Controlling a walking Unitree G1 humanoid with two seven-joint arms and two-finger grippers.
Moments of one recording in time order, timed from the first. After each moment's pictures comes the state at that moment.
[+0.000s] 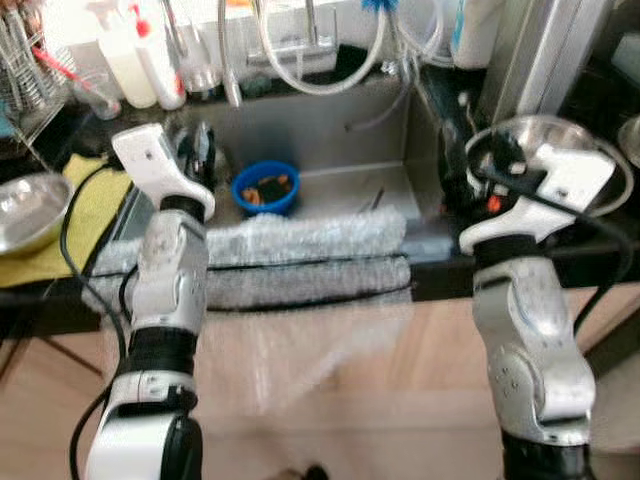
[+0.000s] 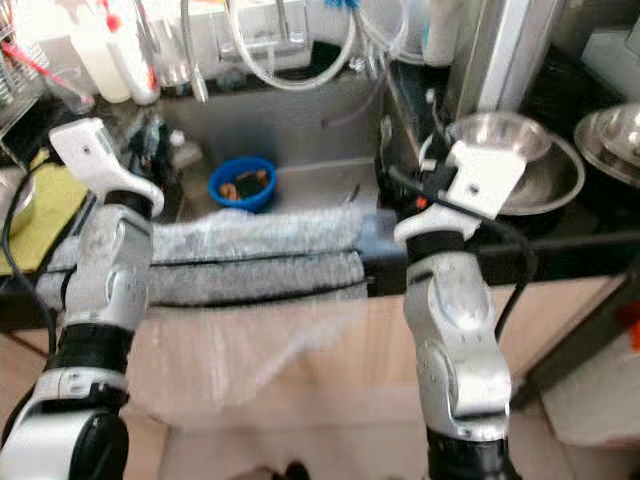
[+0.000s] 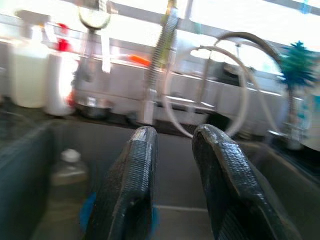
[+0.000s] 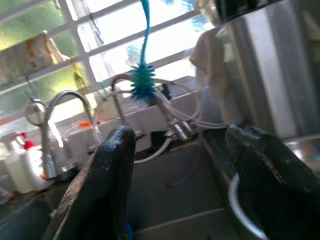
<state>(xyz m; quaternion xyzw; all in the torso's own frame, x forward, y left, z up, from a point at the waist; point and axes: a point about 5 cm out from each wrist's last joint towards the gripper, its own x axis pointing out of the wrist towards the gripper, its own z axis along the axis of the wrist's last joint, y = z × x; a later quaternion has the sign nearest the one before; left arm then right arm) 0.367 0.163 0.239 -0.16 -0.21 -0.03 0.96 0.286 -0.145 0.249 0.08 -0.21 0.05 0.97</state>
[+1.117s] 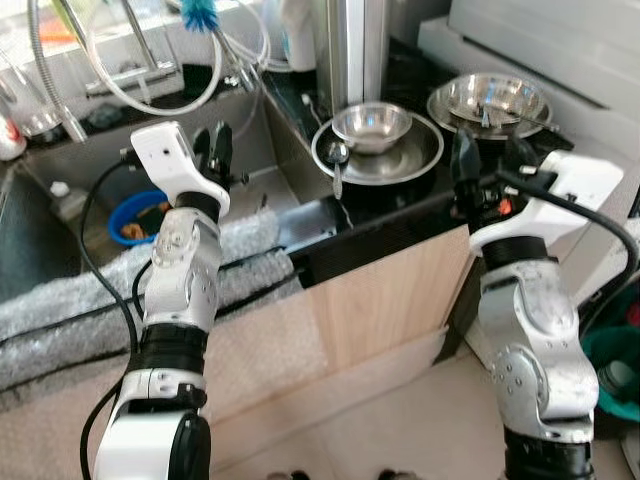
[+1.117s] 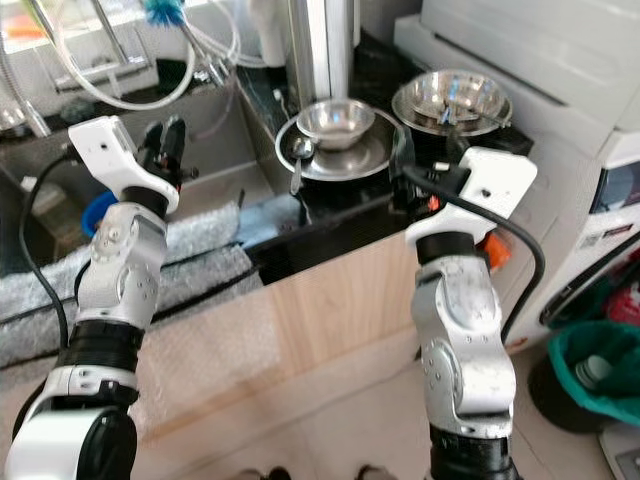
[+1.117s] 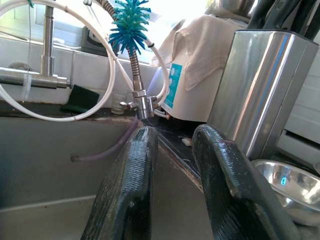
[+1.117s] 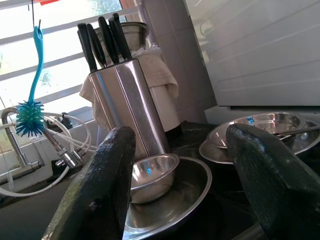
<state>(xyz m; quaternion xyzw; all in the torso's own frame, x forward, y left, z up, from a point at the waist) 0.369 0.158 0.243 -0.16 -0.21 -0.04 0.96 0.289 -0.149 0.246 0.09 -0.21 0.04 0.97</state>
